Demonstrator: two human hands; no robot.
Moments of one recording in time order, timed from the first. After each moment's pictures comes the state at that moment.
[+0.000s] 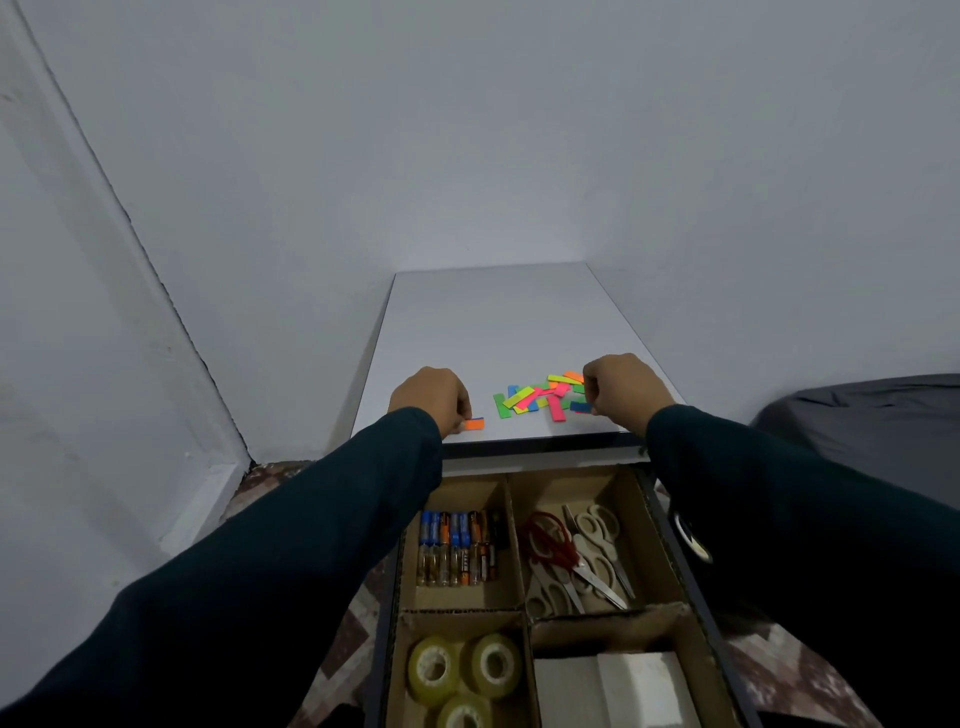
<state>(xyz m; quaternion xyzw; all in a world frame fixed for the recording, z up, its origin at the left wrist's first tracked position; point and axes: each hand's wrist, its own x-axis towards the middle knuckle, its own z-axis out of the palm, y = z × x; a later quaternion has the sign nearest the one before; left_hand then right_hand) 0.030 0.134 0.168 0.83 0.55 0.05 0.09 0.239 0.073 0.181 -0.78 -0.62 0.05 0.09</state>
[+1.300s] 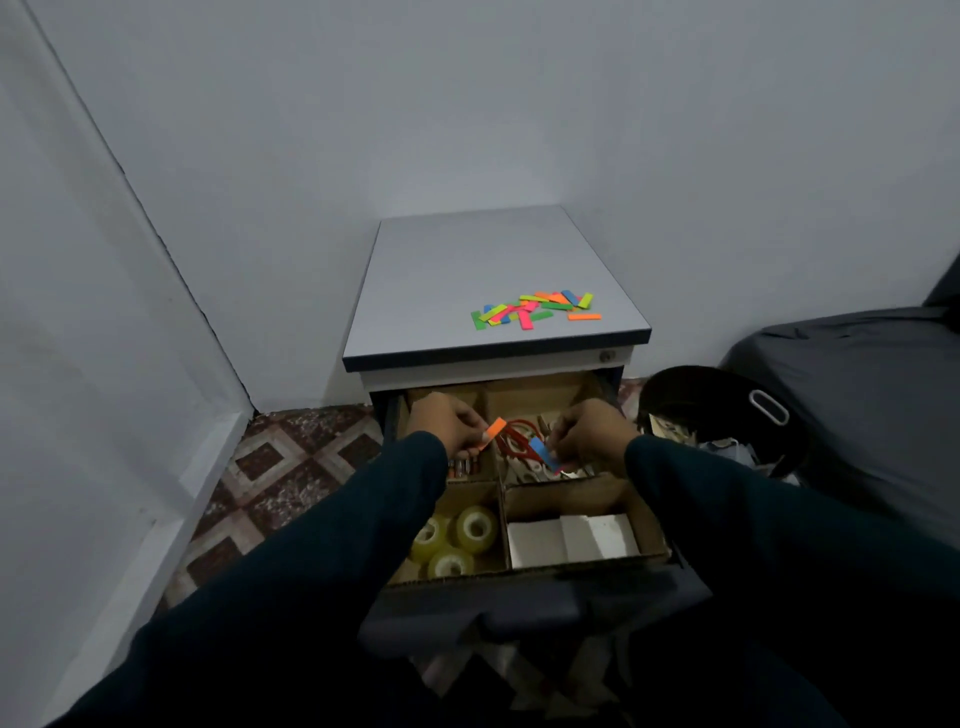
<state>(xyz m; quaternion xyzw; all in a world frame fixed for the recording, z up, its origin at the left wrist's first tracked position) 0.027 -0.005 0.110 0.66 0.59 0.15 0.43 0.198 -0.069 0.114 -0.74 -0.48 0.40 0.23</state>
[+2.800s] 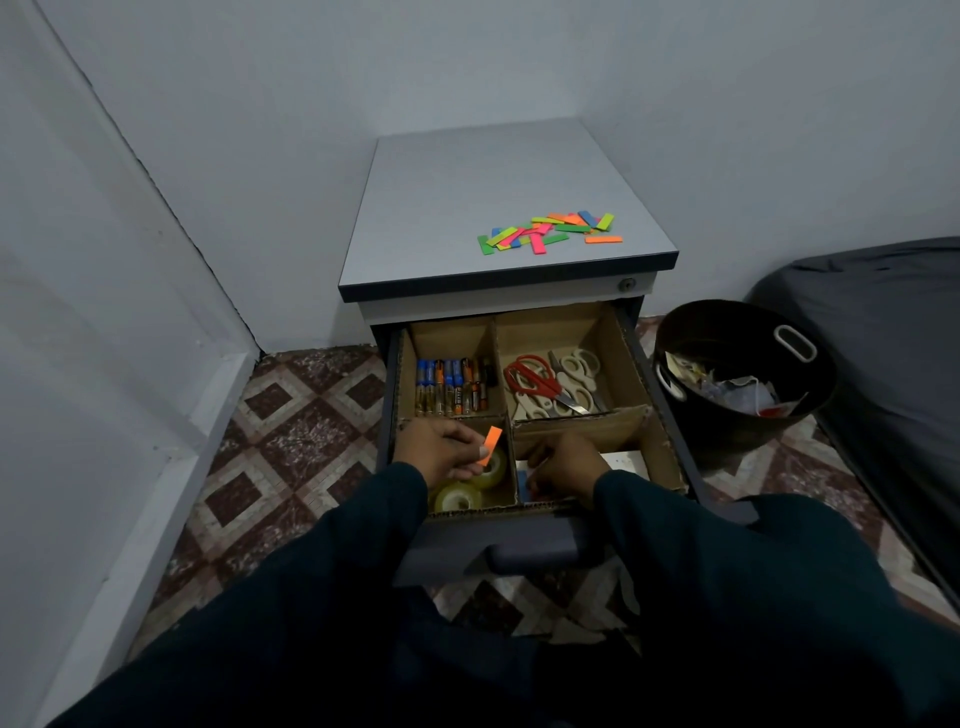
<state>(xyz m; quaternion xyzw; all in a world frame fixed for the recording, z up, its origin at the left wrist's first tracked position) -0.014 -0.060 0.041 0.56 0.55 0.21 0.59 0.158 -0.094 0.005 -0.75 -0.47 0.44 0.17</state>
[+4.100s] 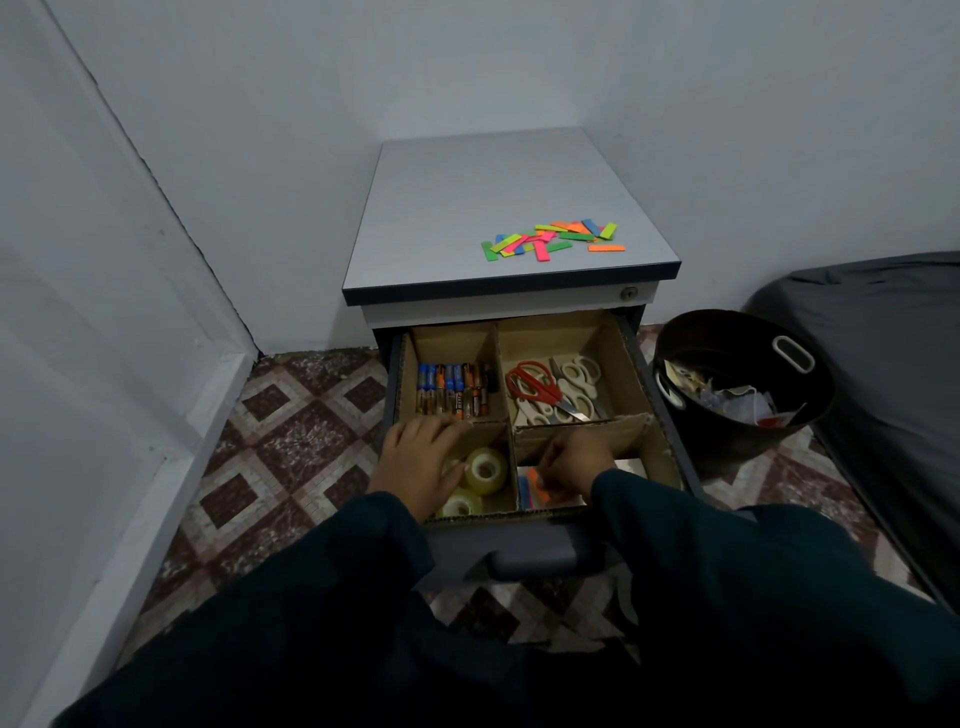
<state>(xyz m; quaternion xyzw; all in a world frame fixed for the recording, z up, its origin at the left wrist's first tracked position) -0.046 -0.053 0.002 0.89 0.44 0.14 -0.01 0.161 -0.091 0.016 -0.78 -0.44 0.41 0.16</state>
